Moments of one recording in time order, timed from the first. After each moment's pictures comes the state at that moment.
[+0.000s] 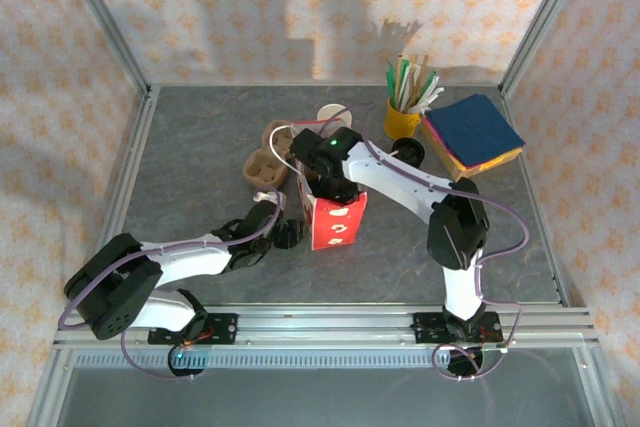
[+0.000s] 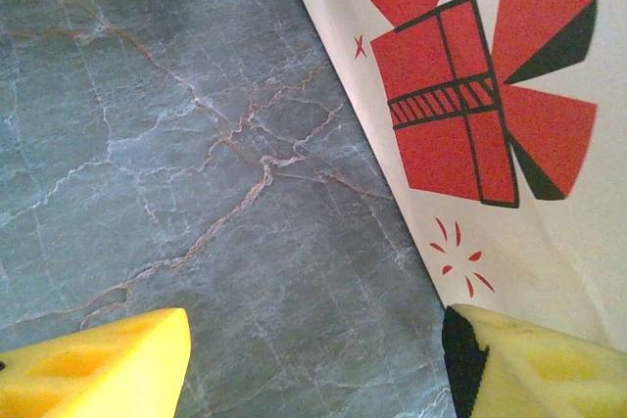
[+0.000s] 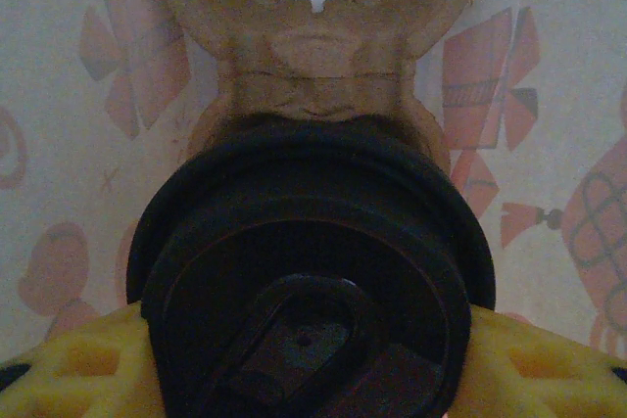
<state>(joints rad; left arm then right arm) -0.68 1.34 0.43 0.11 -0.14 -0.60 0.85 1.94 1.76 -1.32 0.00 0.61</state>
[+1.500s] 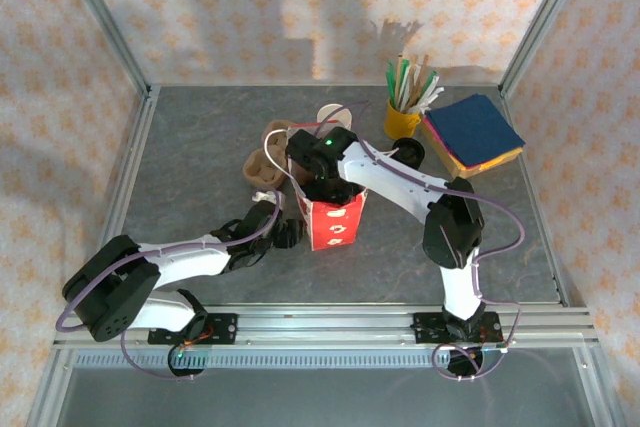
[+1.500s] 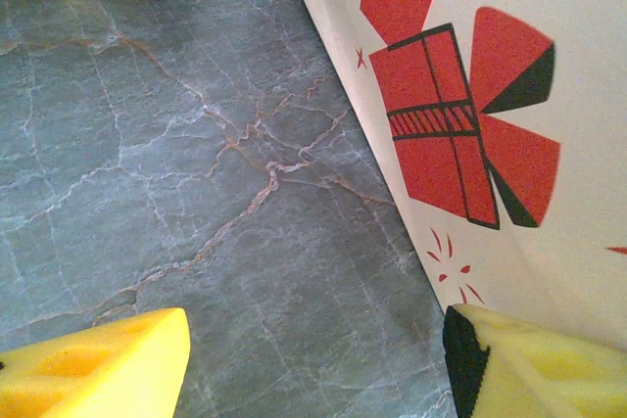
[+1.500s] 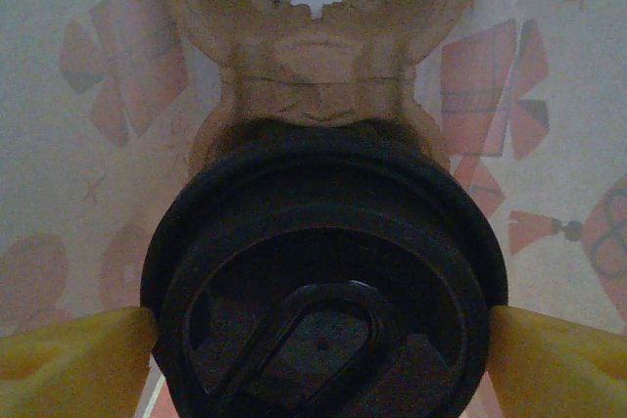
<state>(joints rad) -0.68 1.33 0.42 0.11 -0.15 -0.60 0.87 1.96 1.81 -1.35 0.04 0.62</state>
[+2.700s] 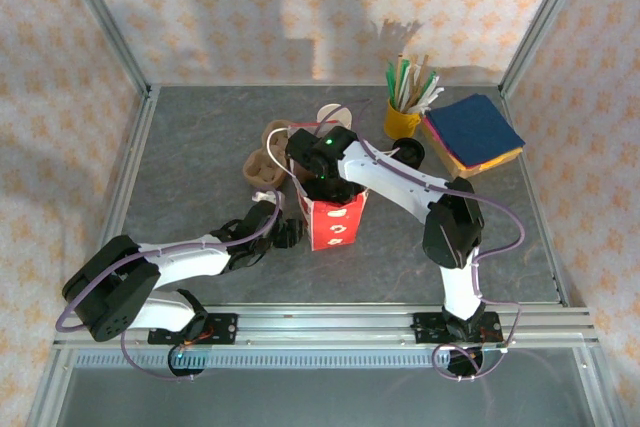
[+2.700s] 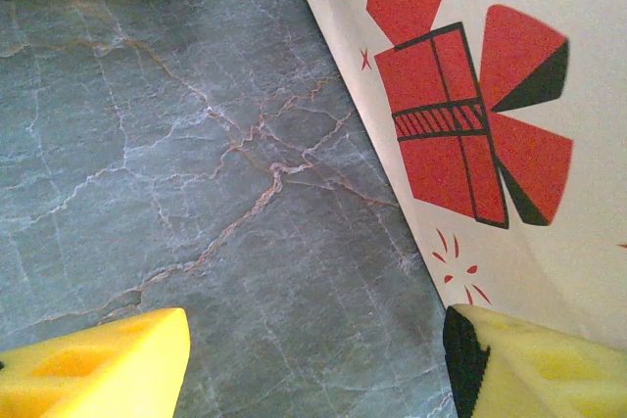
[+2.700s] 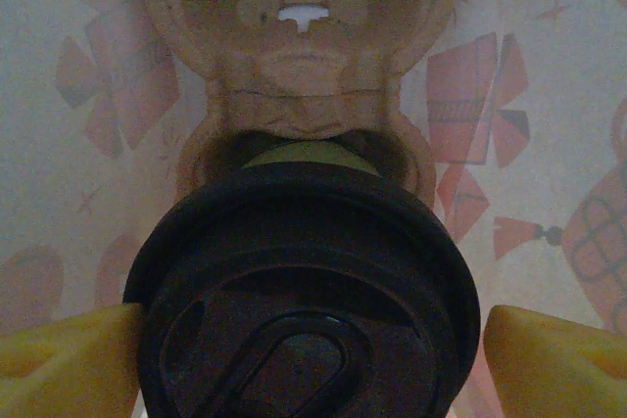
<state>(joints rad) -0.68 1.33 0.42 0.10 -0.16 -0.60 0.87 1.96 1.81 -1.36 0.06 0.63</state>
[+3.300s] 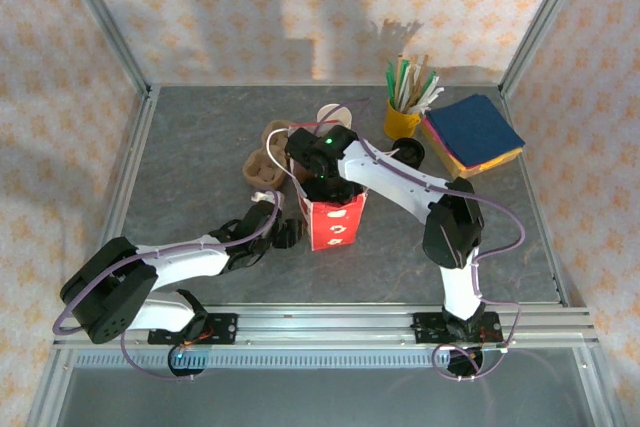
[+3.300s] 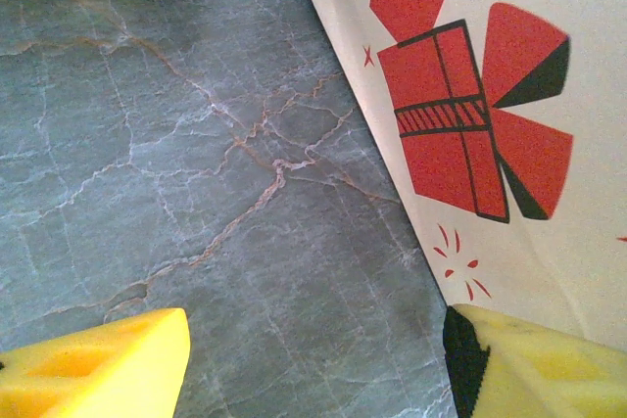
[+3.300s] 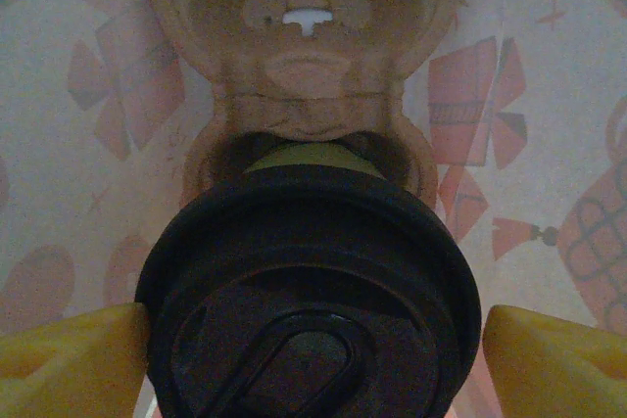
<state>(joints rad) -0.68 1.31 0.42 0.09 -0.16 -0.60 0.87 1.96 1.83 -1.36 0.06 0.63</state>
